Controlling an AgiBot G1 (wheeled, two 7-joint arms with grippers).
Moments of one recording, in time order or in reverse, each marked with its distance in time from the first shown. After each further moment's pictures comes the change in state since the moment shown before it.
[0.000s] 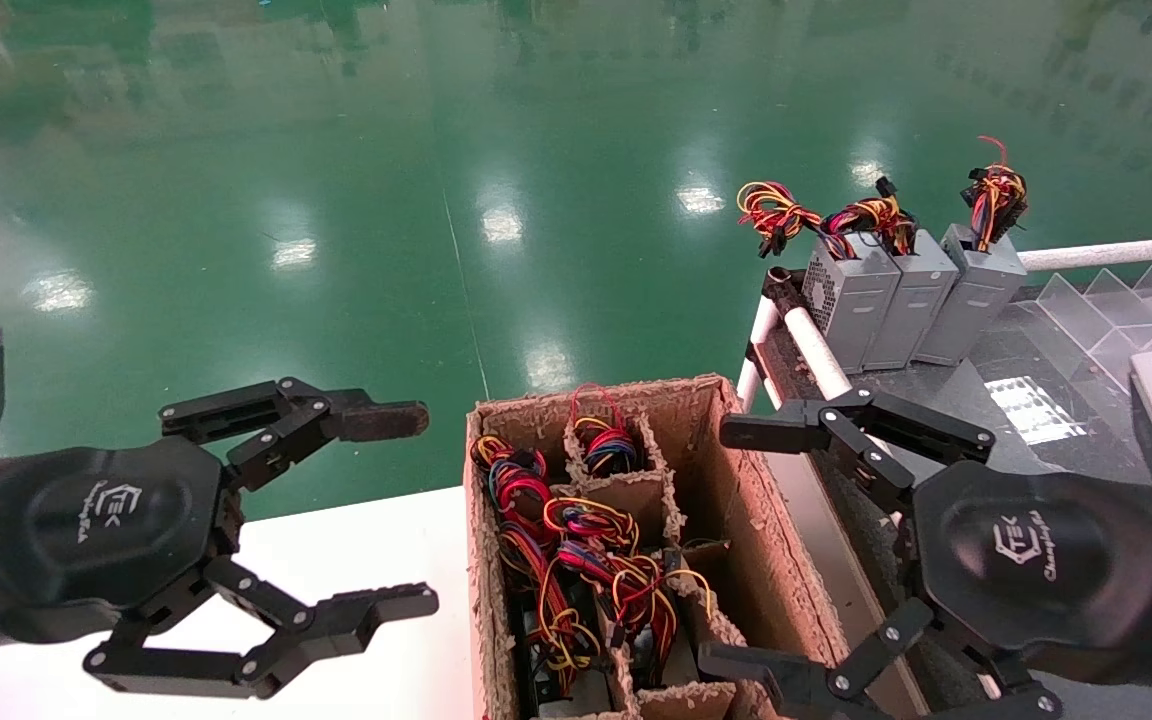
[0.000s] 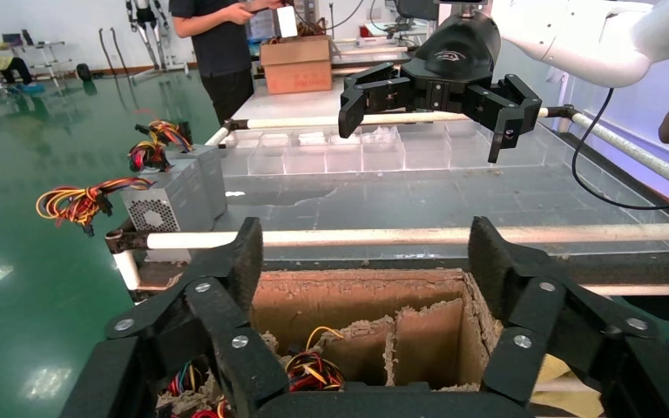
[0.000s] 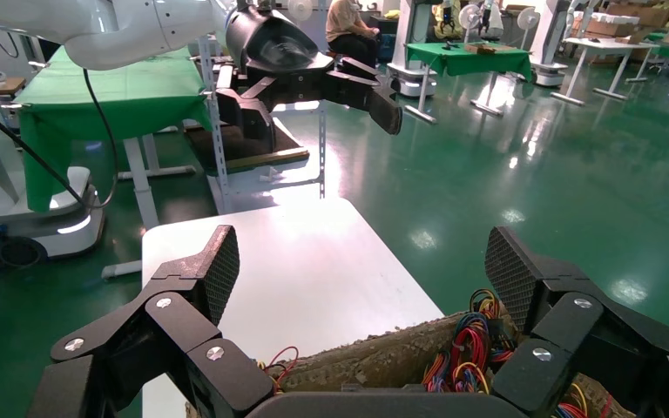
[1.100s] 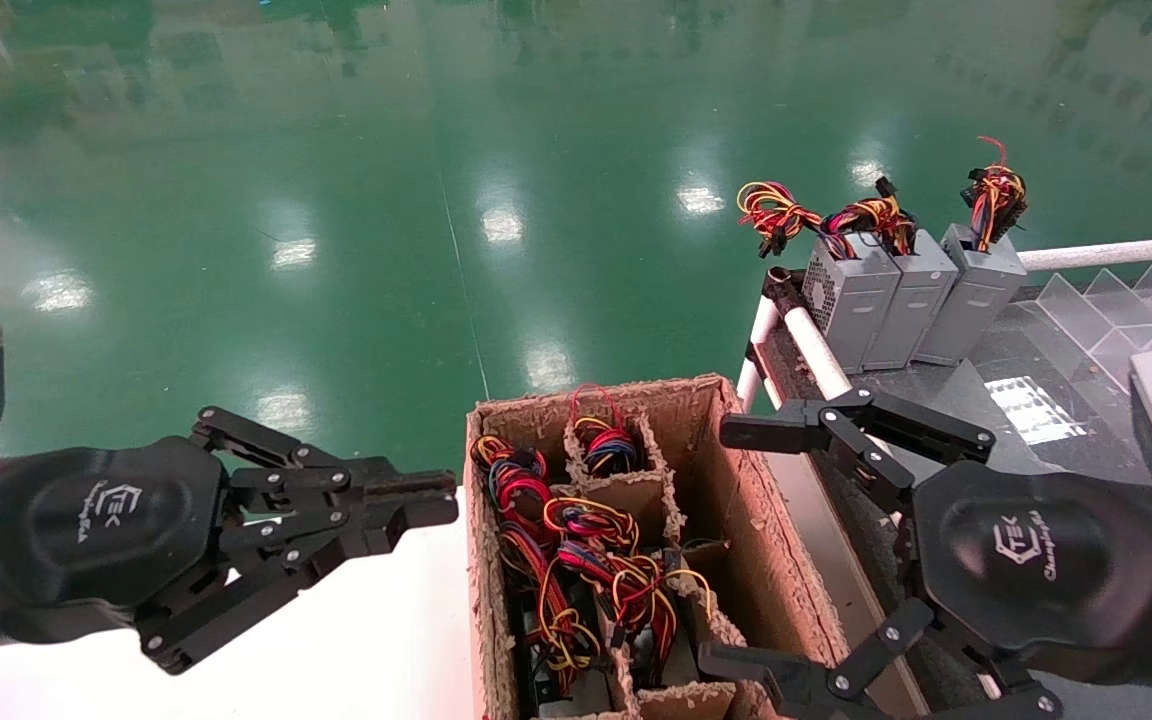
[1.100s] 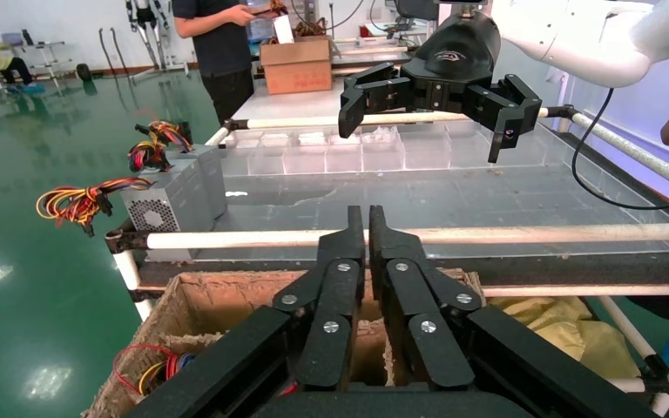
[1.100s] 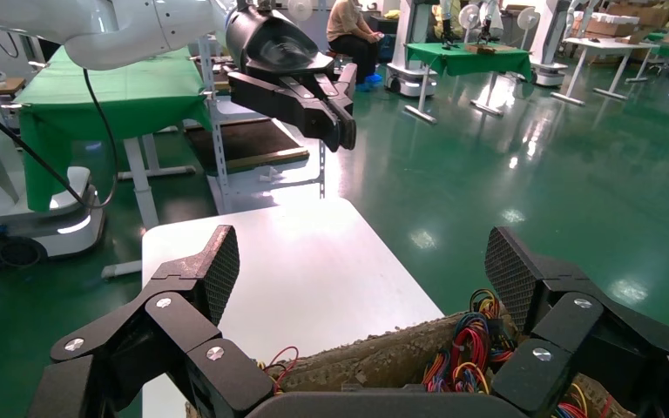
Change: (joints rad) left arm 0.000 0.000 0.000 0.000 0.000 0.000 0.000; right arm 0.000 0.000 0.000 0.000 0.000 0.000 0.000
